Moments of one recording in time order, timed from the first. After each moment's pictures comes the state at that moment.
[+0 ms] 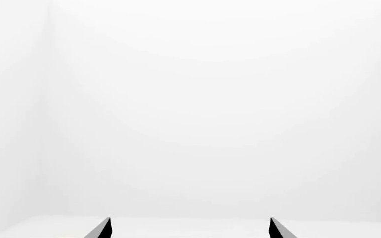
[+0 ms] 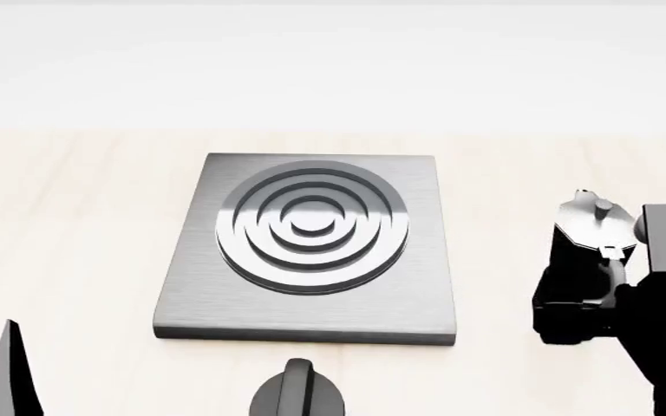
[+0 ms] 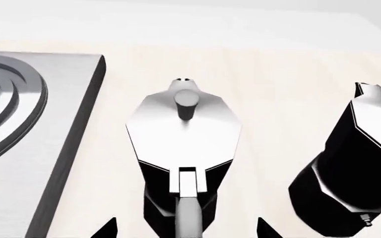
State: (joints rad) left arm 0.18 -0.34 0.16 0.76 -0.19 -0.10 -0.38; right arm 0.83 0.49 -0.12 0.41 0.33 0.86 -0.12
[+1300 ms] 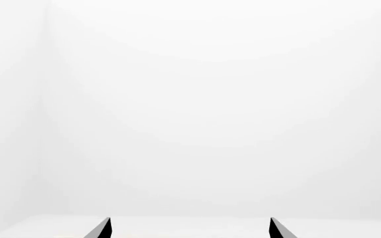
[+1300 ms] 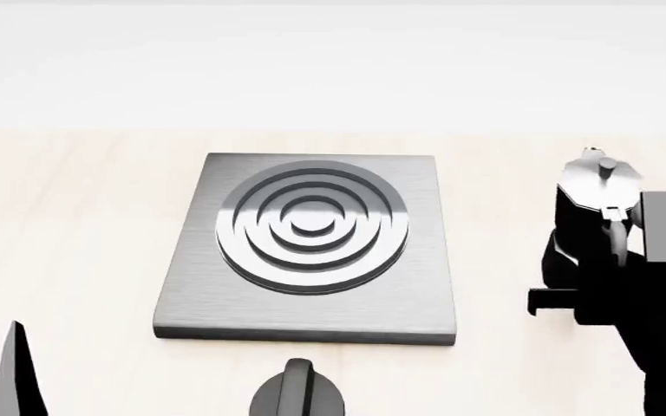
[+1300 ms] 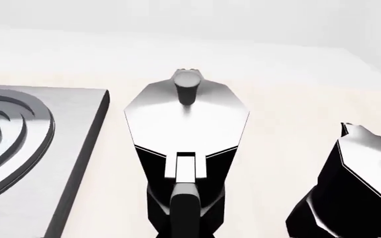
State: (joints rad) left arm 0.17 -0.36 0.18 0.74 -0.19 -0.08 -0.40; right arm 0.80 0.48 -0.11 0.36 0.33 0.76 -0.08
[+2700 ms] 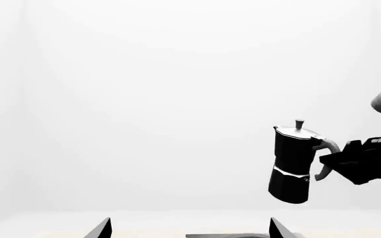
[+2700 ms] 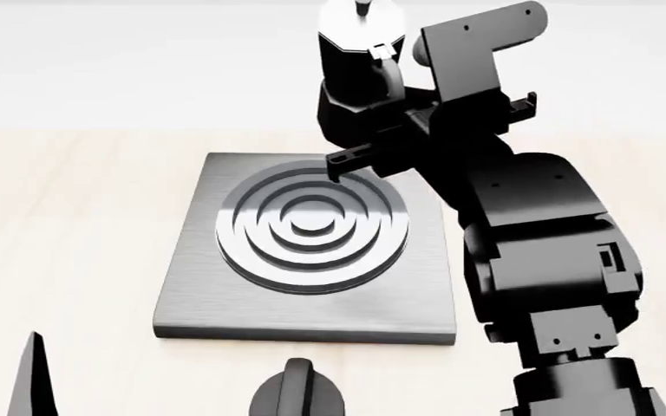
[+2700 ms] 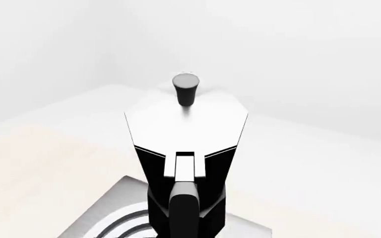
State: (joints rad) left arm 0.18 -0.40 0.21 0.73 -0.23 -0.06 -0.38; right arm 1.20 0.18 -0.34 0.70 0.31 0.52 -0.29
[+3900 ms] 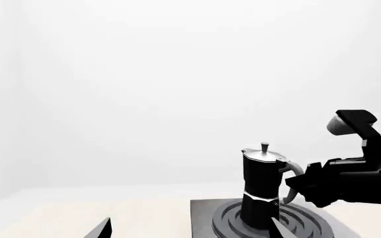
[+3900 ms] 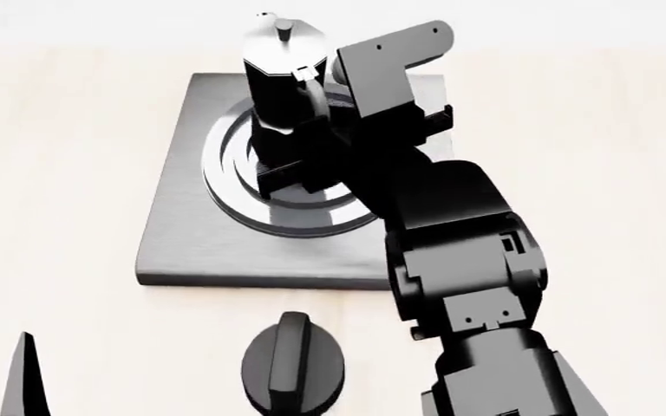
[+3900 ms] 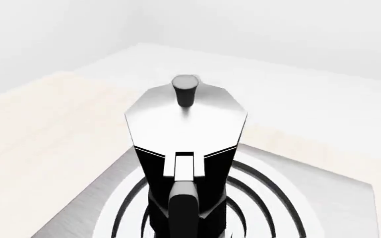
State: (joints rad) left arm 0.19 -0.42 0.21 0.70 -0.19 0.02 -0.39; right arm 1.28 0.03 -0.44 1.02 0.34 0.32 -0.32
